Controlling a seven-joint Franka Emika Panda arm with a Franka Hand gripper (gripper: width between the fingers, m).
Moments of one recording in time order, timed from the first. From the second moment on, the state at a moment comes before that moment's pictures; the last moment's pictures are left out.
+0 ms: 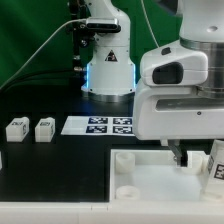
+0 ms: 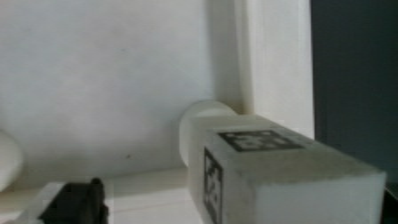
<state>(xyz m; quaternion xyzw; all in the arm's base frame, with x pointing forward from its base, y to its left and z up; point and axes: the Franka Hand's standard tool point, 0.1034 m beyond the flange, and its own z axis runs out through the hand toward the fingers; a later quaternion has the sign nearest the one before) 0.634 0.114 0.074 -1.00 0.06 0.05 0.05</state>
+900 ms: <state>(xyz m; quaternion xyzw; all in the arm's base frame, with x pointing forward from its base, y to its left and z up) 0.634 0.117 0.074 -0.93 0.35 0.07 0.03</state>
